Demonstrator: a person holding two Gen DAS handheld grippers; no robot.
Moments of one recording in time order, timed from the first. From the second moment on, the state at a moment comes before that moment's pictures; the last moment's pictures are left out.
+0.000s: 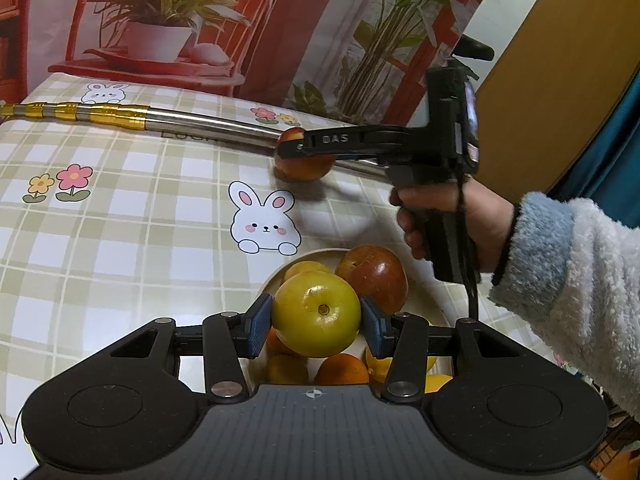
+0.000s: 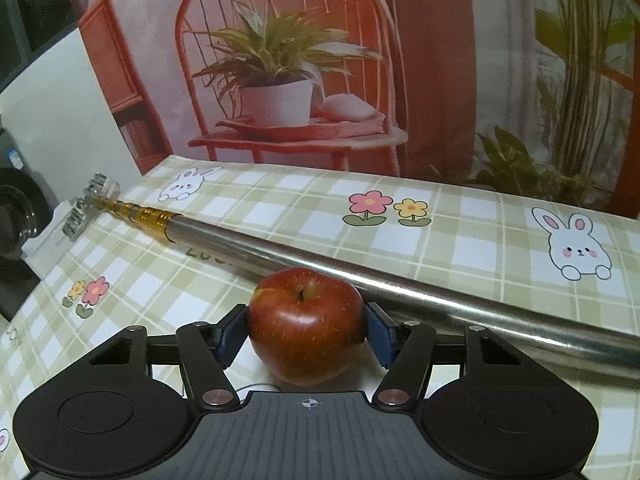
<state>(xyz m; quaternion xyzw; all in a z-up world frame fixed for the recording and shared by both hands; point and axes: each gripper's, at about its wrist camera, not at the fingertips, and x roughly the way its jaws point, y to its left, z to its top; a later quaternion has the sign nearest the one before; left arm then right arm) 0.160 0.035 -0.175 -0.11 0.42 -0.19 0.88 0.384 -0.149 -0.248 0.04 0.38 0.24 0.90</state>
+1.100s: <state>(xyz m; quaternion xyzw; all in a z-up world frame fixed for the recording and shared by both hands) 0.174 -0.006 -0.188 -0.07 0.45 -0.20 0.86 0.163 -0.275 -0.219 0.14 0.26 0.21 0.93</state>
